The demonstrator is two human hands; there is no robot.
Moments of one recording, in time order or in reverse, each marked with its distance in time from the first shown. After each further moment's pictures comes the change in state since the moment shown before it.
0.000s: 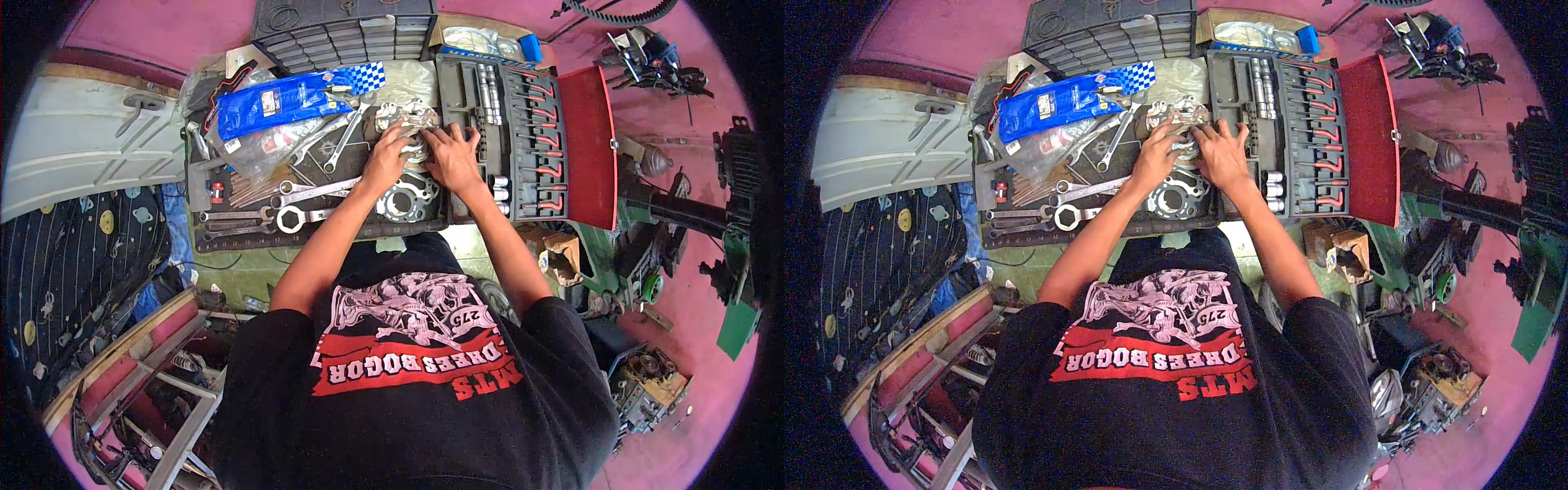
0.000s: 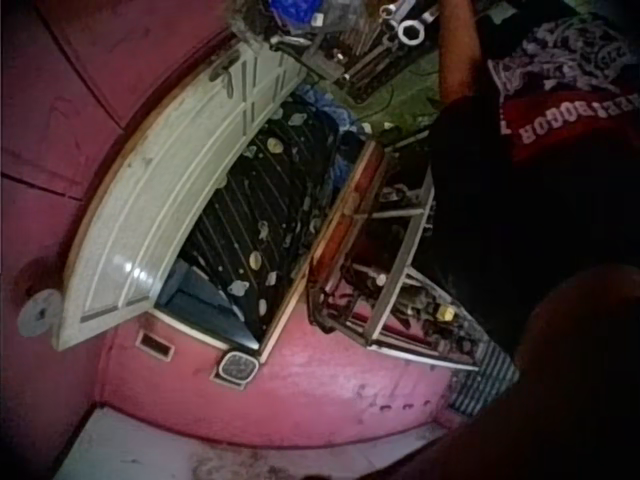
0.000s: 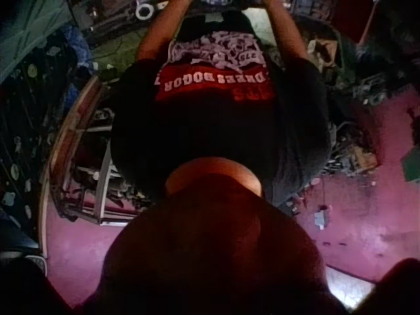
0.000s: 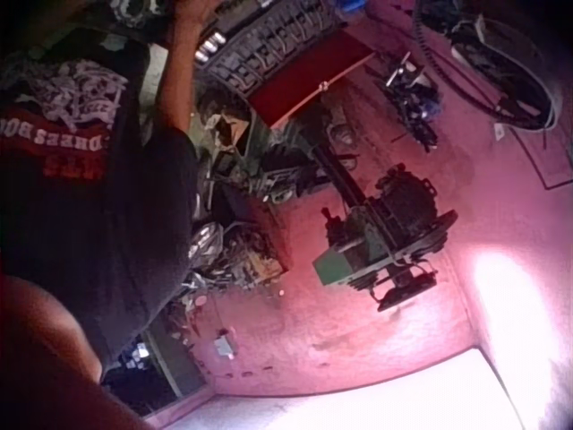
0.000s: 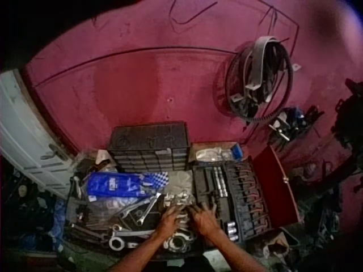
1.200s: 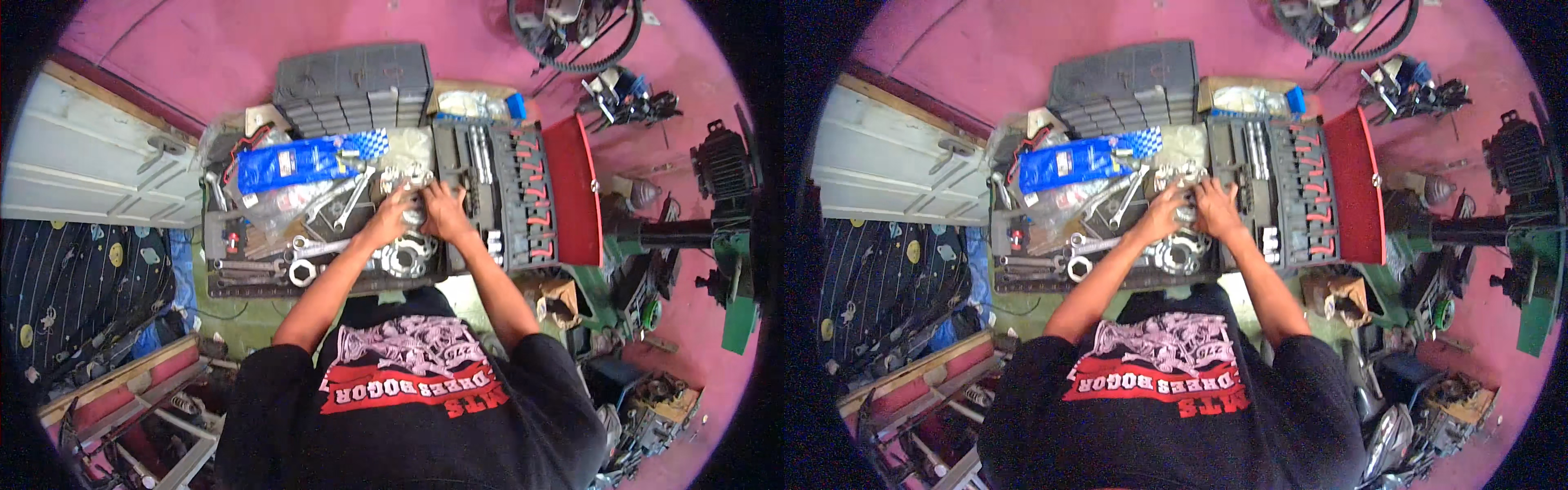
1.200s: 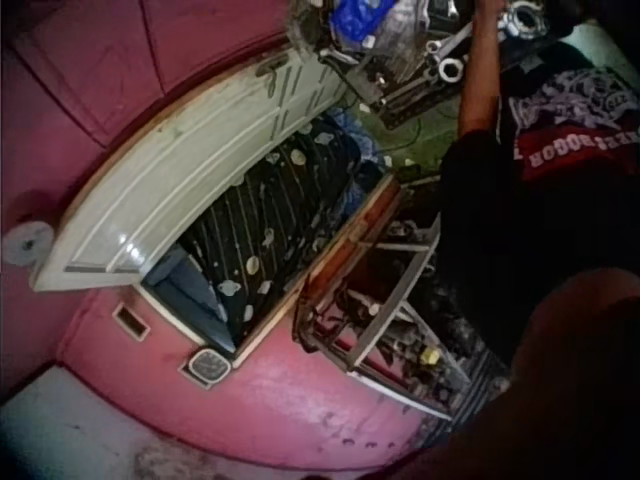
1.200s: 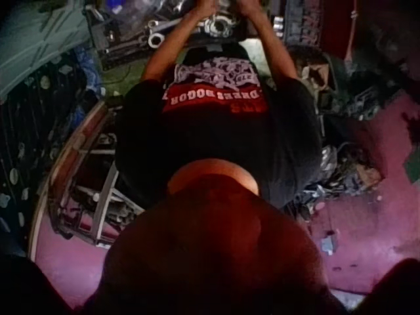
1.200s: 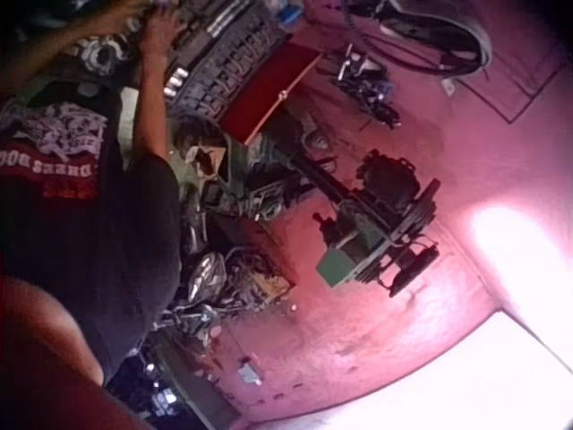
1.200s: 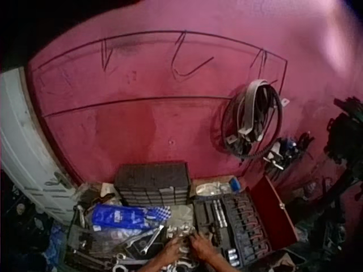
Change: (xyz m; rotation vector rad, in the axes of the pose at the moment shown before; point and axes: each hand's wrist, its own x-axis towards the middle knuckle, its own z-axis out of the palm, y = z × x) left_hand 0.010 0.000 -0.024 -0.161 -0.244 0.124; right_hand 0.012 0.000 0.011 0.103 0.044 -0.017
